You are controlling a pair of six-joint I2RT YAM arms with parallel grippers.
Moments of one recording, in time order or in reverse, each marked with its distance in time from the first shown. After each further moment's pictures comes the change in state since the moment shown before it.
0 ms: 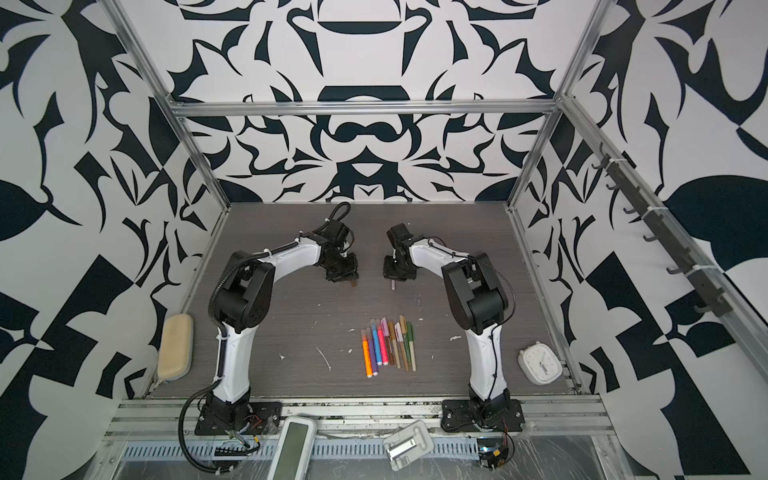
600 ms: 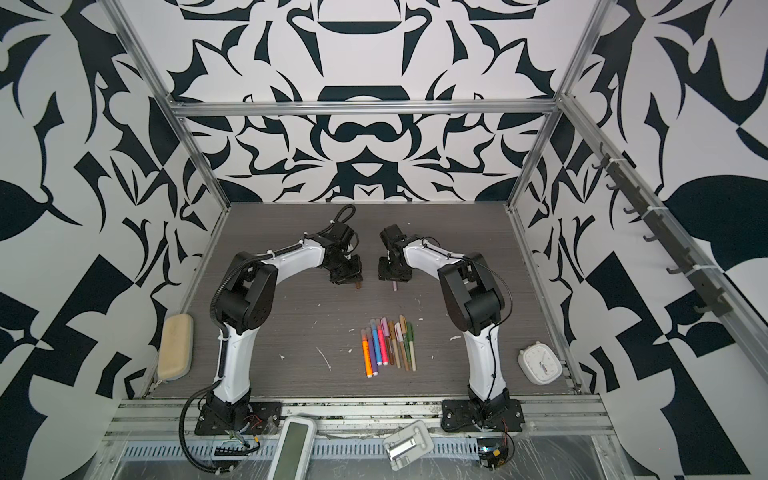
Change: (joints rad) left arm -0.035 0.000 0.000 0.003 0.003 -0.051; right arm 0.027 -0.001 0.013 -0.015 0.026 -0.014
